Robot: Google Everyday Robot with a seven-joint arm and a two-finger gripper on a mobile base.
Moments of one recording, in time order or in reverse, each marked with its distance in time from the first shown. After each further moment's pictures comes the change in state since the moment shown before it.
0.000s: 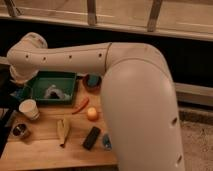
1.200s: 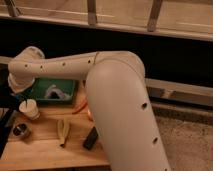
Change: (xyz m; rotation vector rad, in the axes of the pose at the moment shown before) arm 0.012 0.017 0.063 -0.090 -0.001 0.024
